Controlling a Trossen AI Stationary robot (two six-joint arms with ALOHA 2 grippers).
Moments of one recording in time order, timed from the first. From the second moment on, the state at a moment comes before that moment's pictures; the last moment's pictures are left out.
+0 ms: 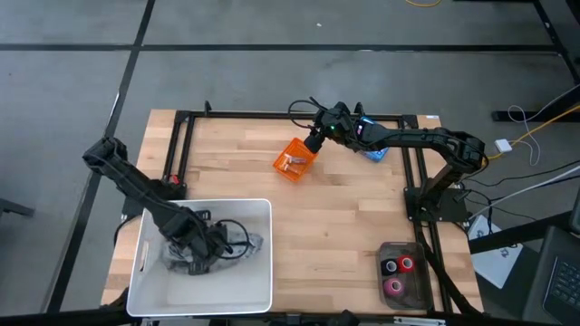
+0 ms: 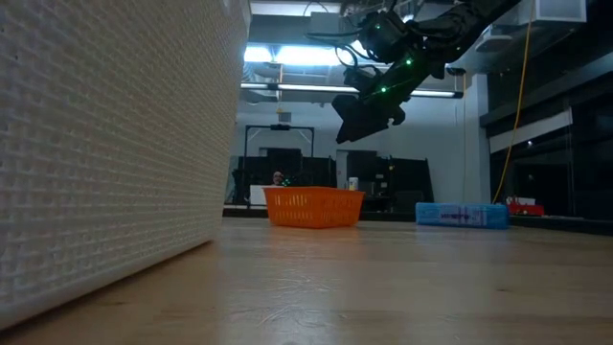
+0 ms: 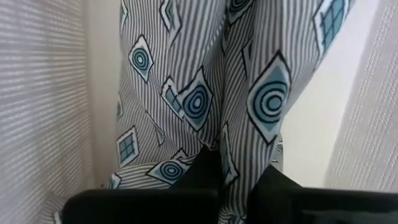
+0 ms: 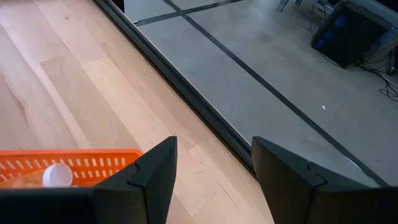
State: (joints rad) left arm -0.64 1.33 1.03 -1.02 0.08 -0.82; right arm -0.37 1.64 1.06 -0.02 0.40 0.01
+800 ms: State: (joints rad) left arm -0.63 1.33 0.77 -0.73 0.14 -0.90; right arm -0.37 1.64 1.06 -0.02 0.40 0.01
